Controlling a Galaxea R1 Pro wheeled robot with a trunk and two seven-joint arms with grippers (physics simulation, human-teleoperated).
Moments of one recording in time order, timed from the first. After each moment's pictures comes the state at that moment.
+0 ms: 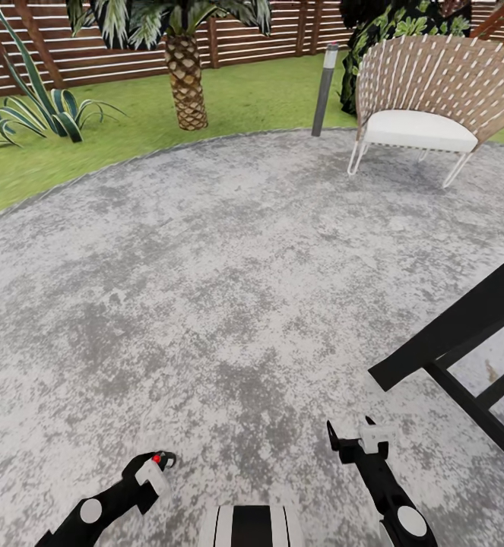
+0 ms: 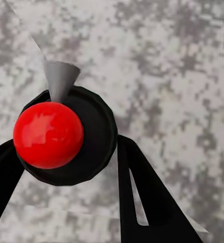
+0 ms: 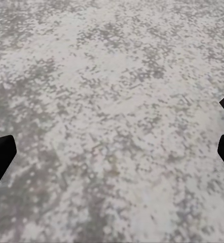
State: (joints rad) left arm -0.36 0.14 0.00 -0.62 -0.57 -0.24 -0.39; right arm -0.14 -0.06 0.05 -1.15 0.01 -0.16 0.00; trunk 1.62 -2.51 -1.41
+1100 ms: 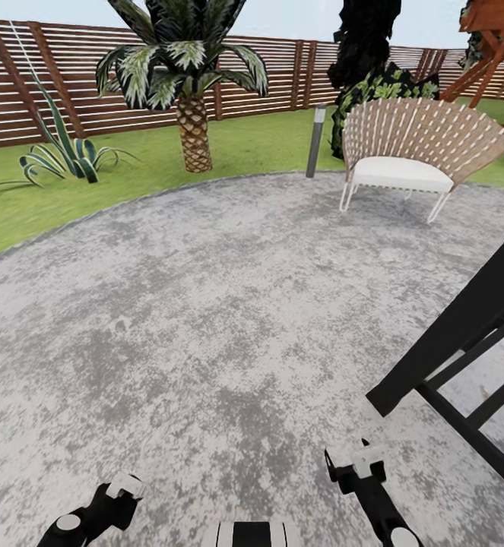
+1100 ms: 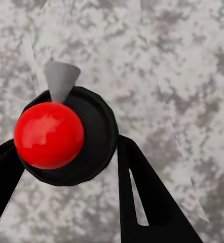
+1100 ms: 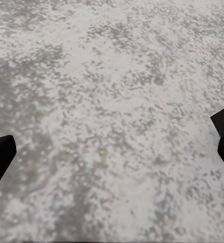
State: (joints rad) left arm -0.36 0.14 0.23 -0.51 -0.43 -0.06 -0.37; right arm -0.13 -0.05 0.06 -1.00 0.20 -0.18 0.00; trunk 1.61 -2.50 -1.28
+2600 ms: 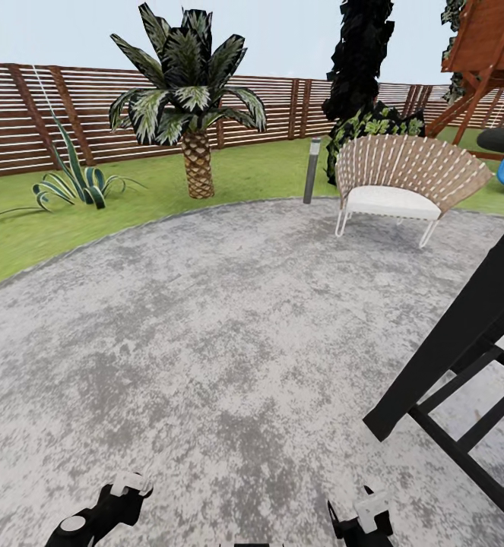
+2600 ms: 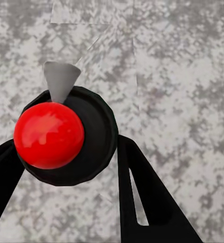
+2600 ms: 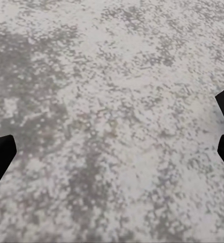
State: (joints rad) left arm -0.36 0.10 0.29 -0.52 -0.39 -0.06 -0.37; right arm -0.13 -0.05 0.05 -0.68 0.24 -0.38 0.00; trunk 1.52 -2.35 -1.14
